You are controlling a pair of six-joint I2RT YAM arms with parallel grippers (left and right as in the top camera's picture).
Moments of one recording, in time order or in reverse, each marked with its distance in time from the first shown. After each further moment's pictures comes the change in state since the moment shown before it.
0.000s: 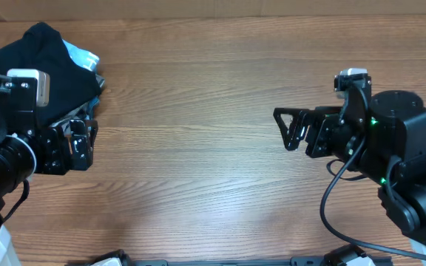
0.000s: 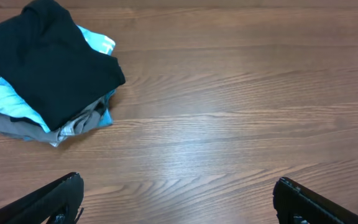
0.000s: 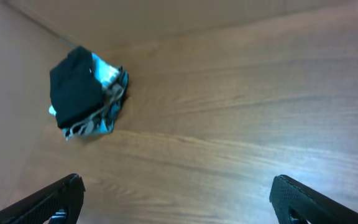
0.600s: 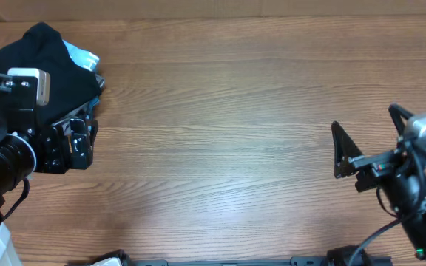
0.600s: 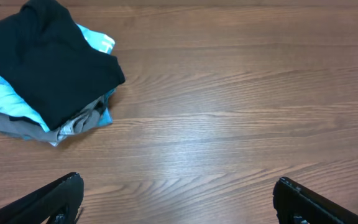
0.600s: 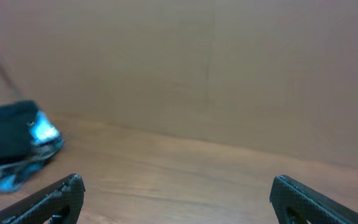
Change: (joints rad) left arm 0.000 0.005 -0.002 0.000 0.000 0.000; right arm -0.235 -0.426 -0.286 0.299 0.054 -0.451
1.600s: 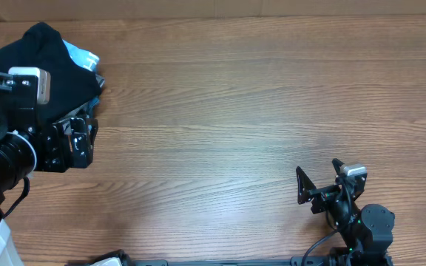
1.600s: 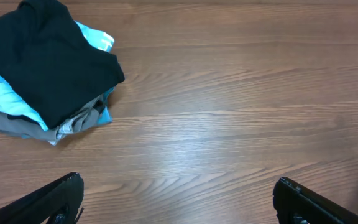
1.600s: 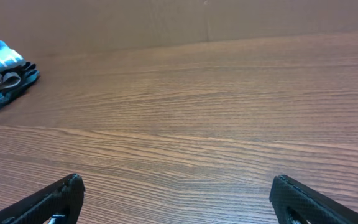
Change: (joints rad) left arm 0.000 0.006 -0.004 0.000 -0.001 0.000; right arm -0.146 -0.602 -1.036 0.299 -0.165 0.112
